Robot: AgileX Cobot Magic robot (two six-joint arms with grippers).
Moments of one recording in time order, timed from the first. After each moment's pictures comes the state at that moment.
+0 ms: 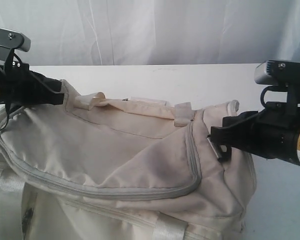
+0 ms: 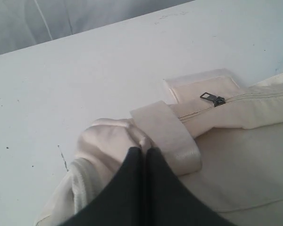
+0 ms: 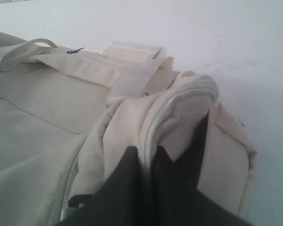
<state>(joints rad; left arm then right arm) -0.19 1.48 -0.81 1.33 -0.32 -1.18 0.64 1.07 -0.51 -0.70 0.08 1.00</state>
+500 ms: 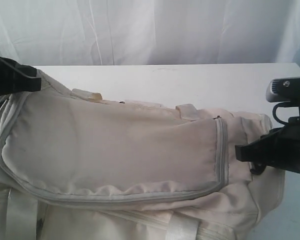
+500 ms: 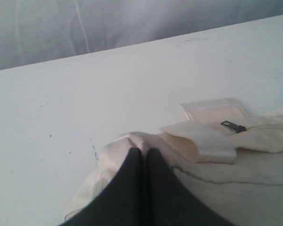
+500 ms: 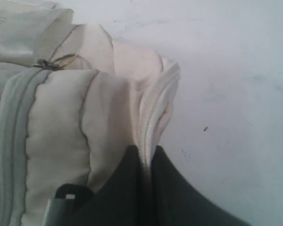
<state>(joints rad) -0.17 1.24 -0.75 1.66 -0.22 -1.61 0.64 1.06 -0.52 -0.80 0.43 1.00</state>
